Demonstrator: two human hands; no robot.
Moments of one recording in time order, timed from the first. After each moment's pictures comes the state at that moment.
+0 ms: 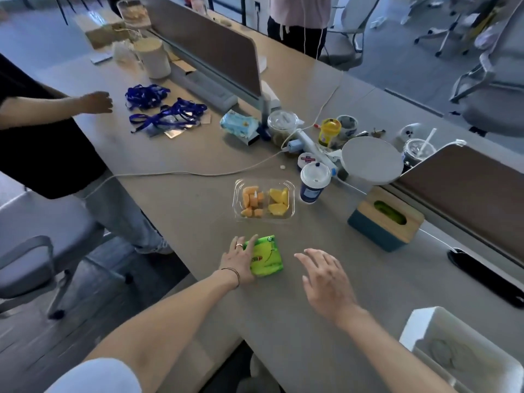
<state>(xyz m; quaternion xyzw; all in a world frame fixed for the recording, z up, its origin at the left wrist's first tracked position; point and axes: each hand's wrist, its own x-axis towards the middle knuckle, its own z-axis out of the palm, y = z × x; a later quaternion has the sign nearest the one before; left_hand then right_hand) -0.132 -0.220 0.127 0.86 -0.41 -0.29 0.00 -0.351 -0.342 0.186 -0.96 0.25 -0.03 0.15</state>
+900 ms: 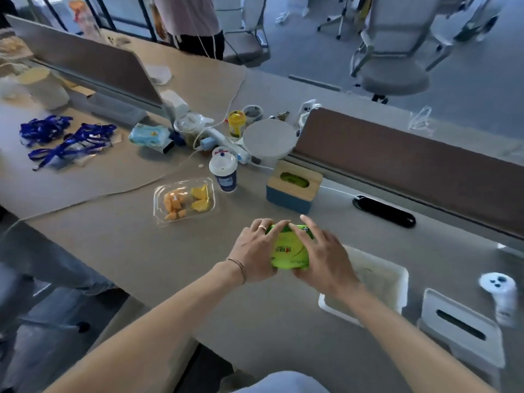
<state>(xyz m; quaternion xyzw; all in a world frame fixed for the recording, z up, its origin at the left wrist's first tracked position) -0.329 -0.325 0.231 0.71 -0.69 -0.13 0.07 -0.522 -0.392 0.232 -0.92 0.37 -0.07 0.14</state>
